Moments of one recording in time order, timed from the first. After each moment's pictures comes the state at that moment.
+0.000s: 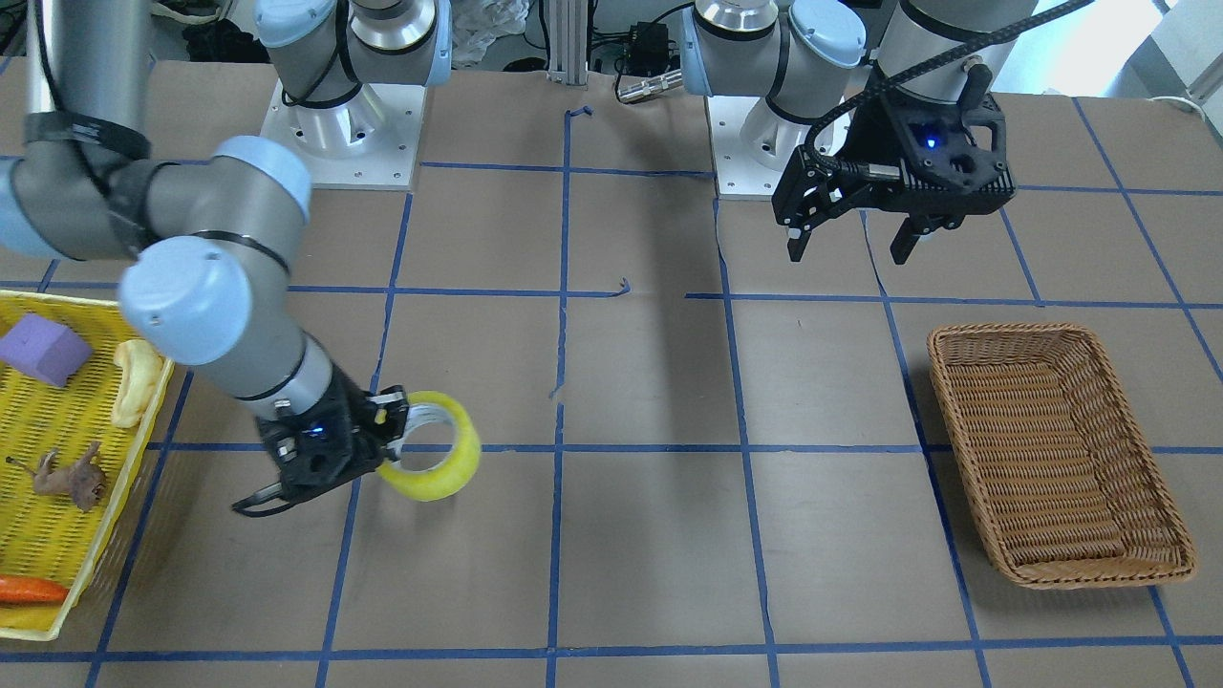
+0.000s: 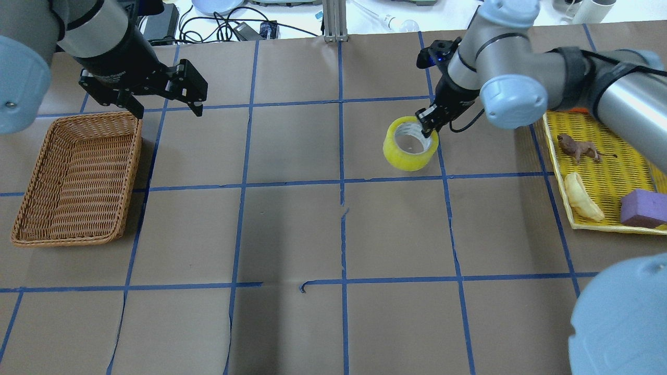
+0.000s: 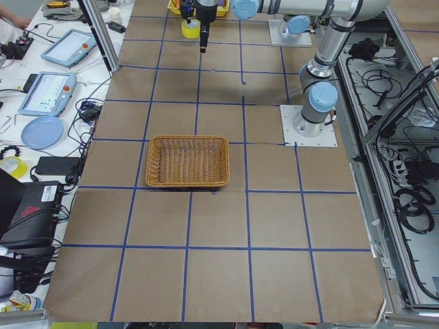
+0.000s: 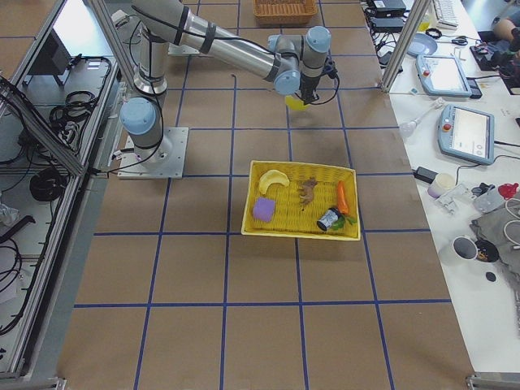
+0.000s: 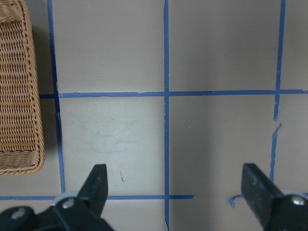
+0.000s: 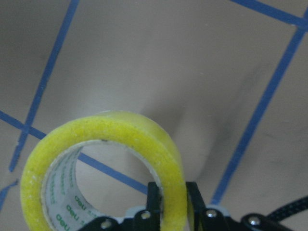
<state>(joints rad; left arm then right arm) -1.56 -1.54 -1.58 -1.48 1.57 0.01 1.62 -1.19 1.71 -2.12 -1.39 -0.33</state>
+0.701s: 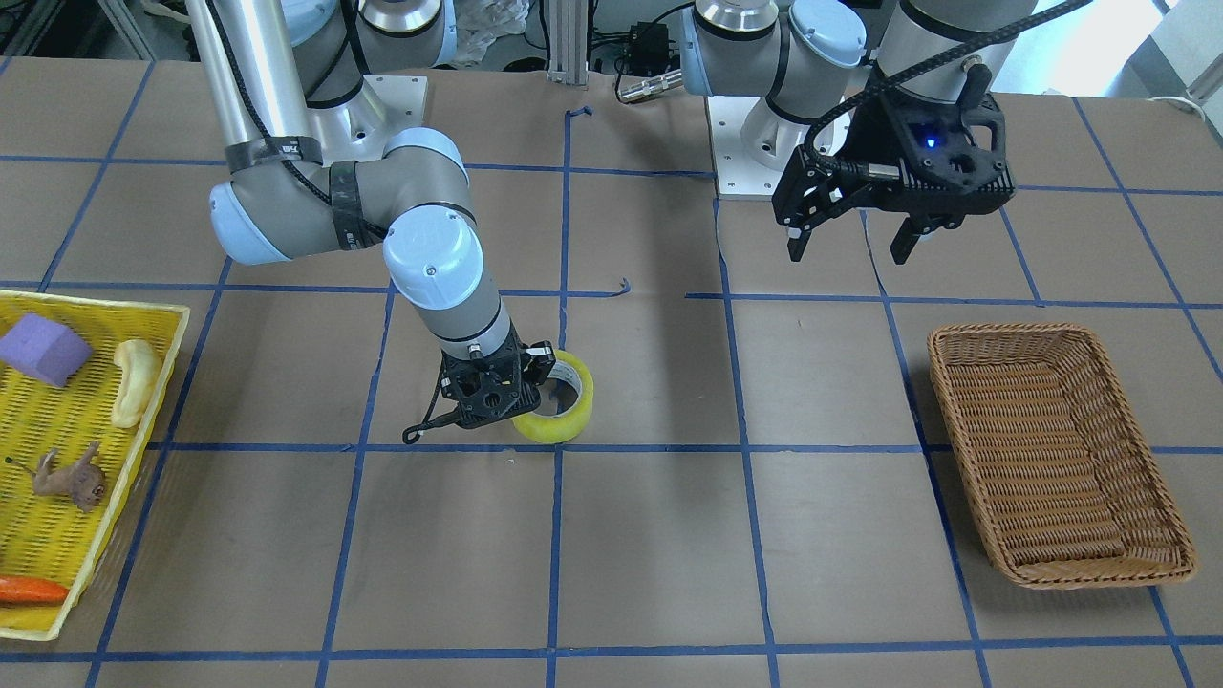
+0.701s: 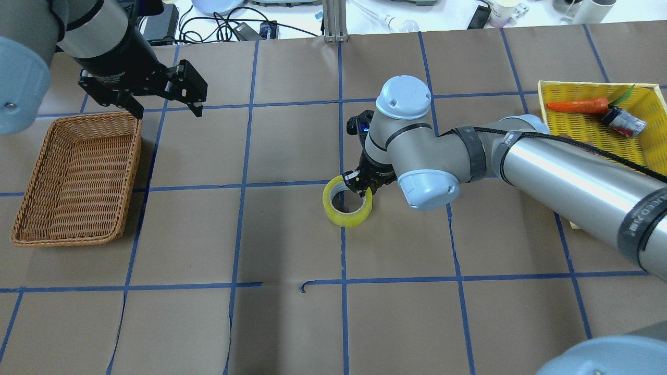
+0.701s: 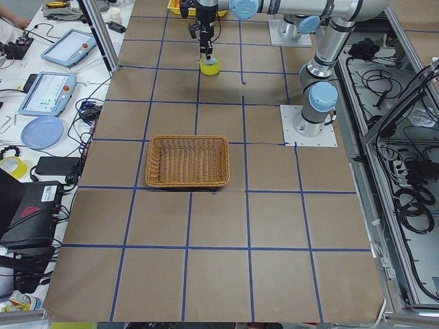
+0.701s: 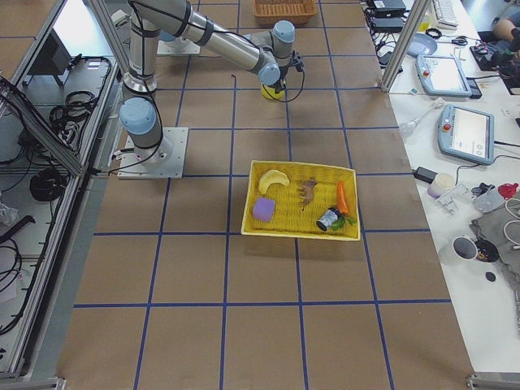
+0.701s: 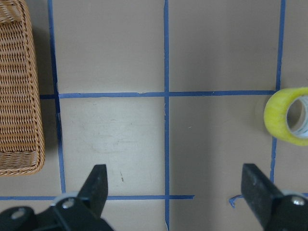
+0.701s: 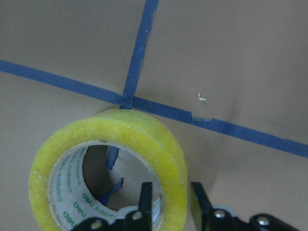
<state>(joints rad) -1.56 -1.54 -1.58 -1.48 1.58 0.01 1.83 -1.18 1.87 -2.27 -1.43 0.00</state>
